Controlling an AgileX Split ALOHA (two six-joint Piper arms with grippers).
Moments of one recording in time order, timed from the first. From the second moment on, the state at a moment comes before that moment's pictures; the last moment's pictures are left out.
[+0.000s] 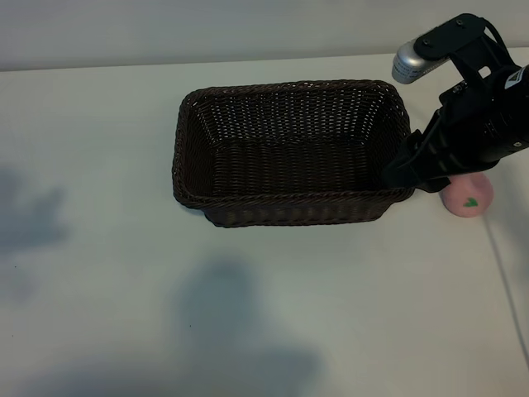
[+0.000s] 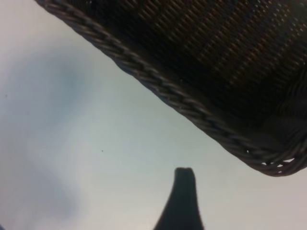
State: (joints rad) left arm 0.19 0.67 -0.99 -0.48 0.94 0.37; right arm 0.20 1.44 -1.04 0.44 0.81 -0.51
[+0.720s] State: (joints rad) left arm 0.17 0.35 -0.61 -0.43 0.94 0.39; right arm 0.20 1.44 -1.04 0.44 0.81 -0.51
